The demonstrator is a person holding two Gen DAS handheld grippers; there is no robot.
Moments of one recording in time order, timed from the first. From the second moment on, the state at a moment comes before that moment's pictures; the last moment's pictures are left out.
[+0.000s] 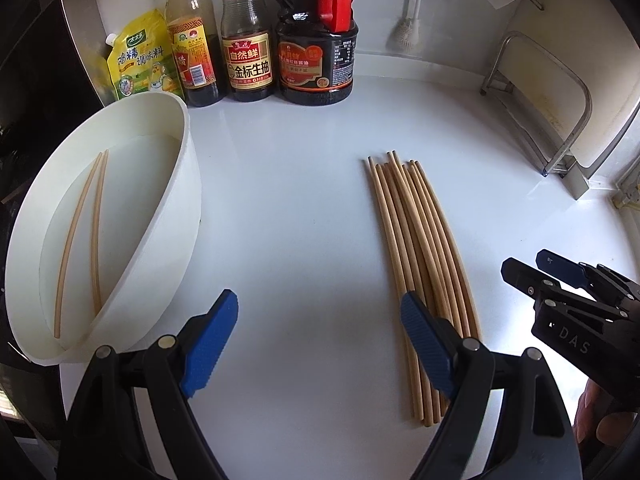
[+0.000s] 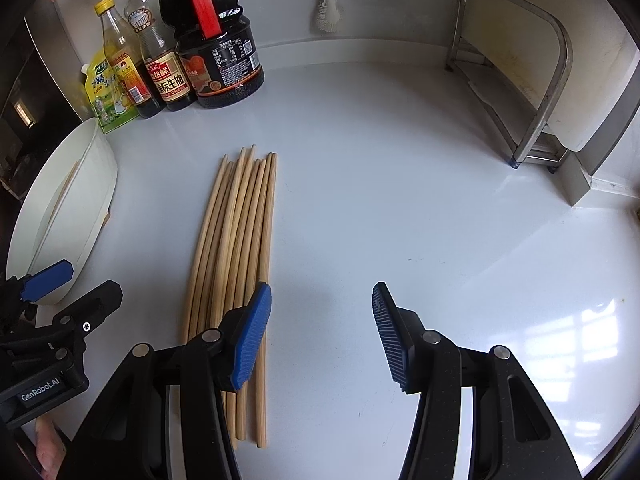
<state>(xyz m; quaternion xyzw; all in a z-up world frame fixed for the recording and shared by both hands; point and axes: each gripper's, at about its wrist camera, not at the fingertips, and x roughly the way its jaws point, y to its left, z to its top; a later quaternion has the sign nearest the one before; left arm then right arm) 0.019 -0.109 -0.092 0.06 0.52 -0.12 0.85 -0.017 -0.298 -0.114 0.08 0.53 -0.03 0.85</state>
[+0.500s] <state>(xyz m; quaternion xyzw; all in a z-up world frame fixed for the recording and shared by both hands) 0.022 -0.122 -0.104 0.06 0.52 -0.12 0.84 -0.018 -0.301 -0.134 0.09 0.54 -0.01 0.84</state>
